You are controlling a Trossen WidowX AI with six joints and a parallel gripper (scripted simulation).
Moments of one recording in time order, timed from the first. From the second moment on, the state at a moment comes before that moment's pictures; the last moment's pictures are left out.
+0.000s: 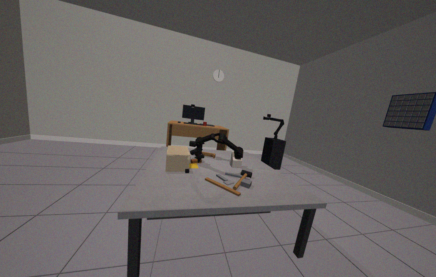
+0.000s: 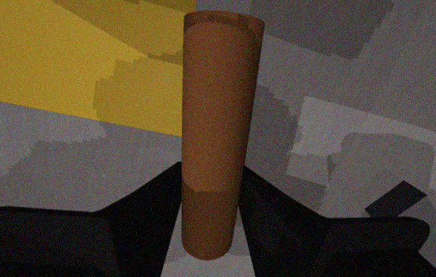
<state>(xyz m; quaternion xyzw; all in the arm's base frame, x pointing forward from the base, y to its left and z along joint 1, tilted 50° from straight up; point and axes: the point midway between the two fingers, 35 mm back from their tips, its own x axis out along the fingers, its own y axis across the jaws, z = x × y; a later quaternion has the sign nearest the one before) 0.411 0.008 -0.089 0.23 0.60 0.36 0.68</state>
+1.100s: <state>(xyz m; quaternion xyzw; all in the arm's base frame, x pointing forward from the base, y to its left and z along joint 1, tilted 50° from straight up) 0.410 0.020 -0.077 0.23 0.60 0.35 0.68</state>
